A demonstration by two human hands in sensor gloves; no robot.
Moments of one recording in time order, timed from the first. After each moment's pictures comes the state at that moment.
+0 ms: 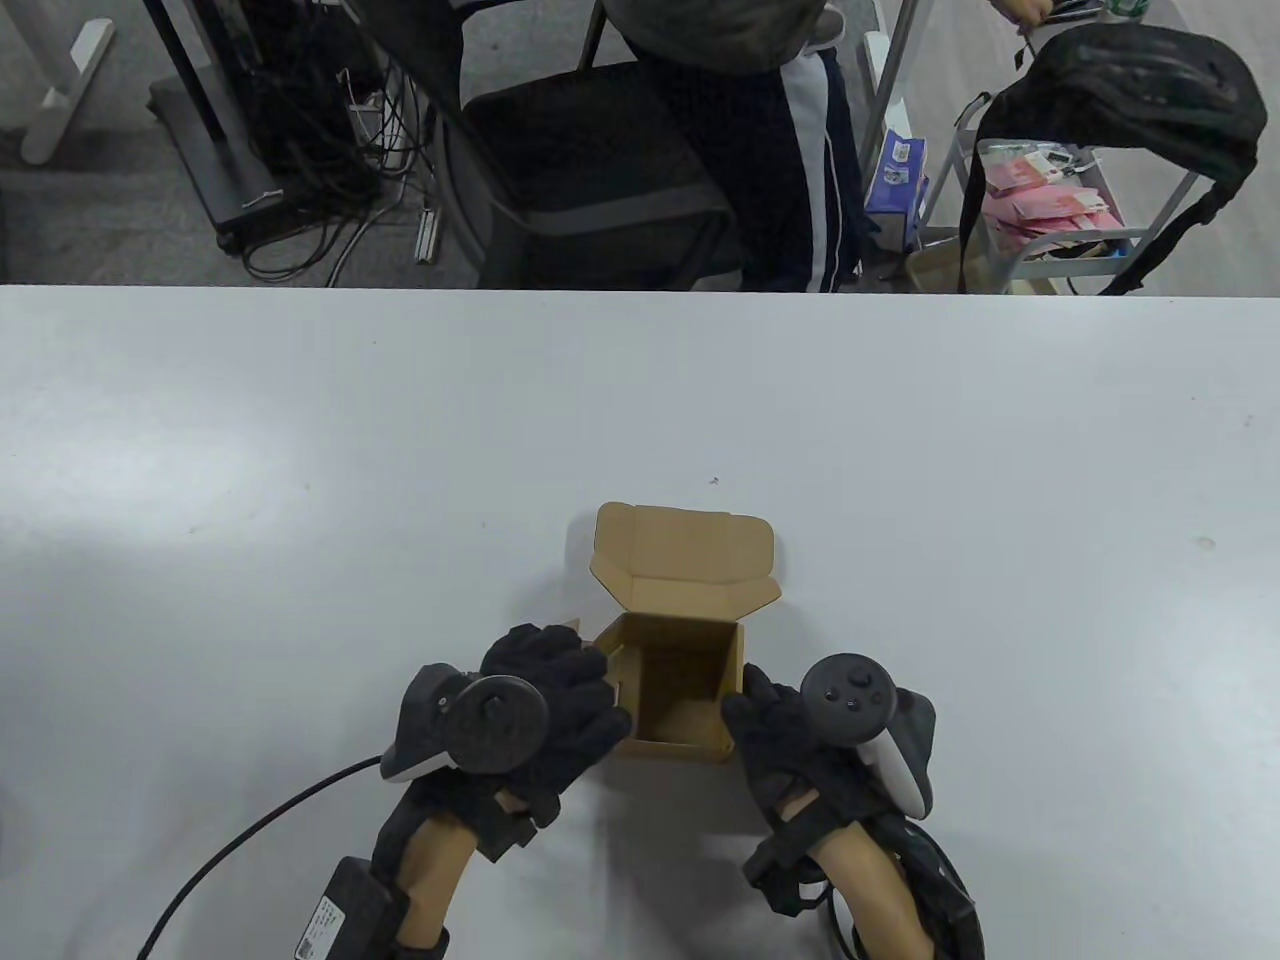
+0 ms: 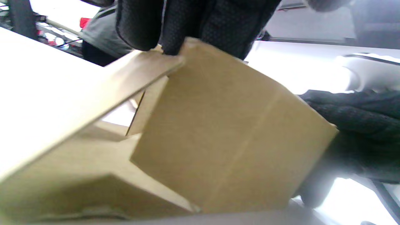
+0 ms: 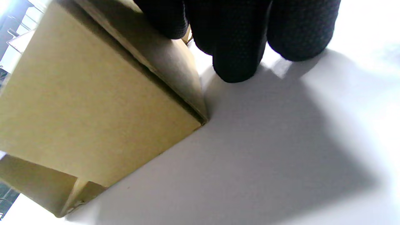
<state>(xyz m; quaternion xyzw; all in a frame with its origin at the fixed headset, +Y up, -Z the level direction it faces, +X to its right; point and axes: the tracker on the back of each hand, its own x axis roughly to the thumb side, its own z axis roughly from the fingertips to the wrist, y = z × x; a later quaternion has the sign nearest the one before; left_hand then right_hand) -0.146 -0.691 -0.191 -0.02 -0.27 0.23 0.93 0.138 -0.737 -0.182 -0.03 0.18 0.91 0.37</state>
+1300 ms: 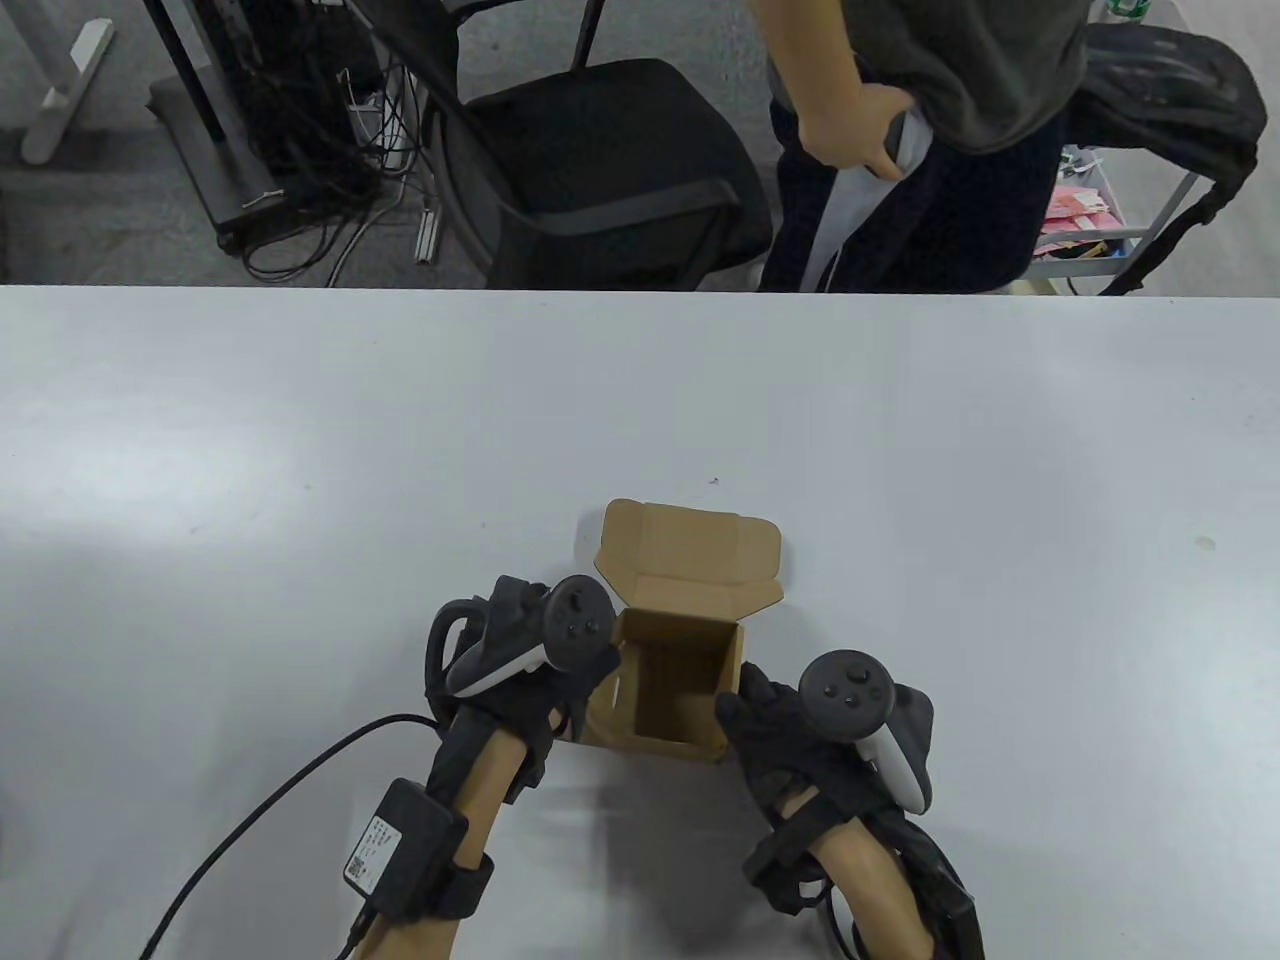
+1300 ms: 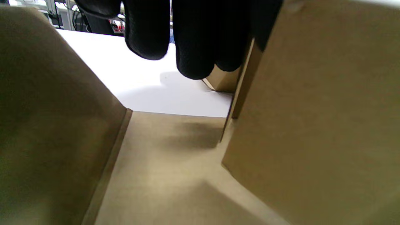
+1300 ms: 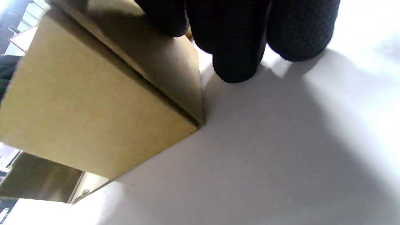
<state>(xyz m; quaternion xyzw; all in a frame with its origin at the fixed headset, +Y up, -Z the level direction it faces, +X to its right) -0.112 -0.685 -0.248 -0.11 -0.15 0.06 0.98 0.136 -0.738 -0.184 -0.02 0.19 0.91 0.37</state>
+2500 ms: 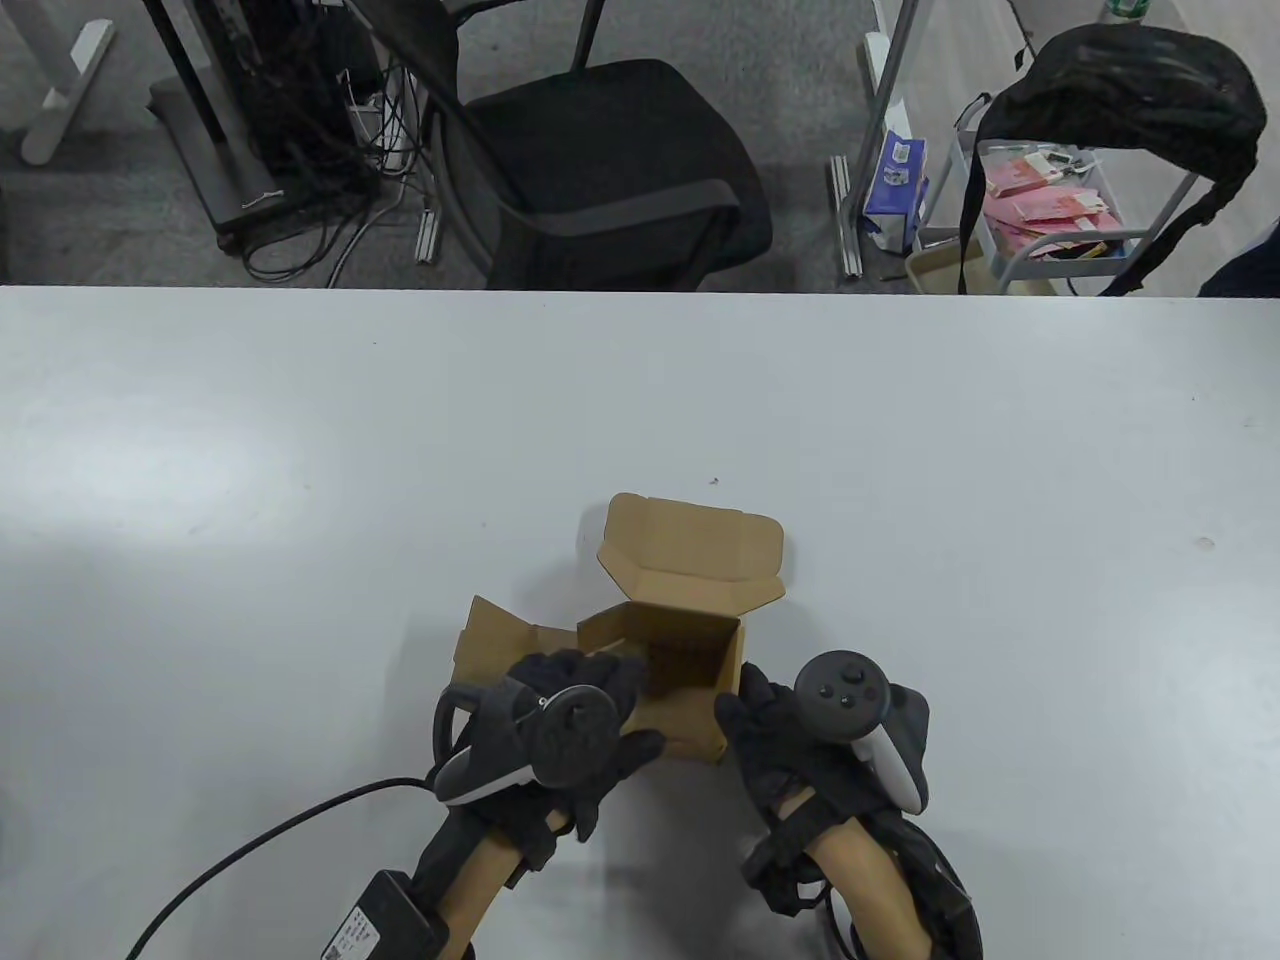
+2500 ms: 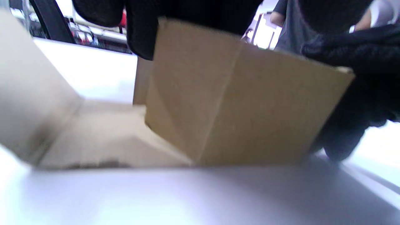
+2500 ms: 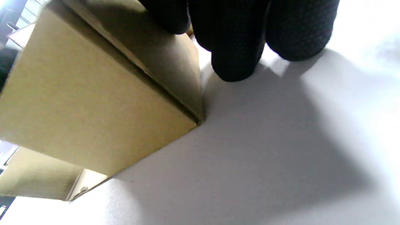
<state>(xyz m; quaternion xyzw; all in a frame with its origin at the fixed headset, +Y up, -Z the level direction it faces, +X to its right) -0.103 -0.682 -0.178 -0.09 -0.24 0.11 0.96 0.135 -0.737 -0.184 -0.02 0.19 0.91 0.37</state>
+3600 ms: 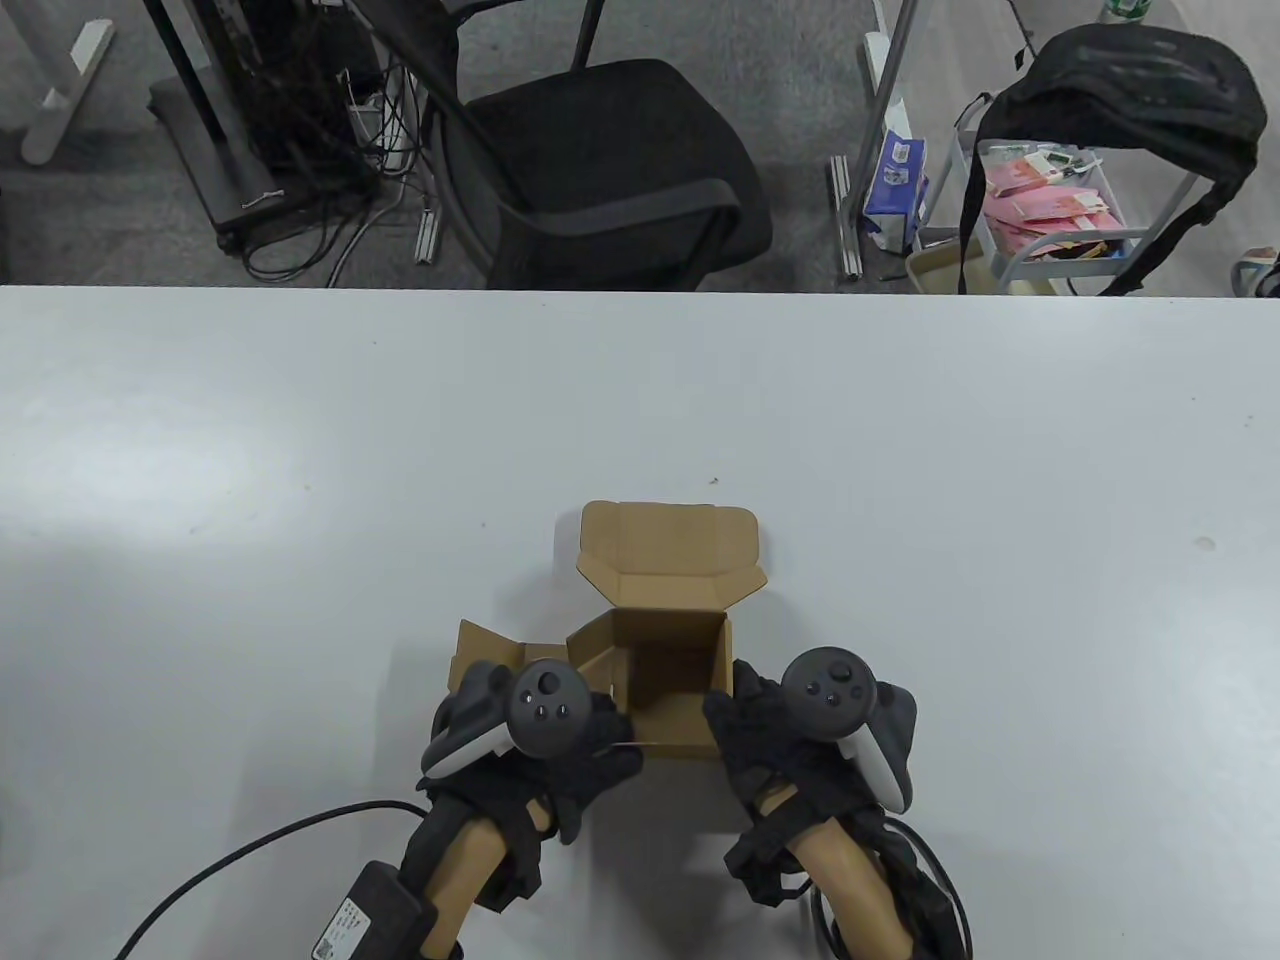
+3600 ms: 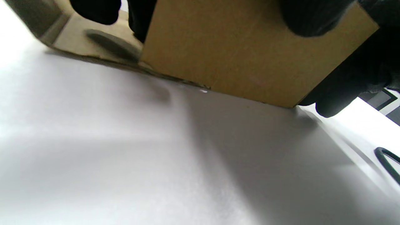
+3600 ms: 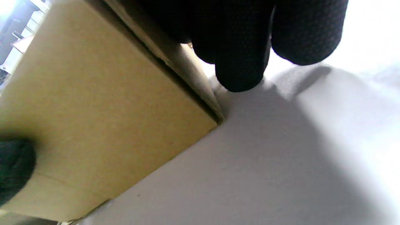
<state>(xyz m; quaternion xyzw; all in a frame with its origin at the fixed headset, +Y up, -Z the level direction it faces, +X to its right) -0.118 -0.724 -0.188 -0.22 -0.20 0.18 0.94 0.126 -0.733 -0.186 -0.03 0.16 0.92 0.36</state>
